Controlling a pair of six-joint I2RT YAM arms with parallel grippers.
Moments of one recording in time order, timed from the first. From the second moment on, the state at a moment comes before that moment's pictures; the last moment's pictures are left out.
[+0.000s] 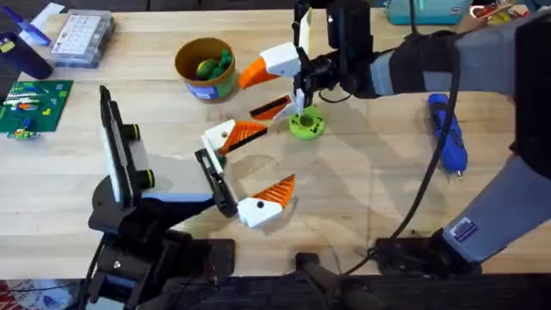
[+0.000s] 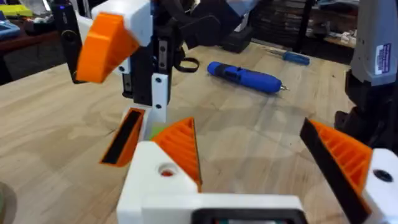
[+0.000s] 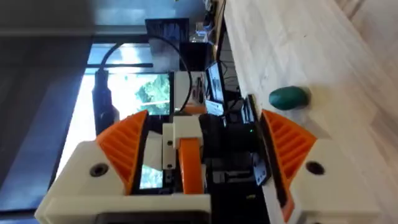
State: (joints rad) left arm -0.22 0.00 0.00 -0.06 0.87 -0.05; right arm 0.44 1.95 1.07 0.39 -1.45 1.05
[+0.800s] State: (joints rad) left arm -0.22 0.00 0.00 -0.06 0.87 -0.05; right arm 0.34 1.90 1.30 -0.10 -0.92 0.70
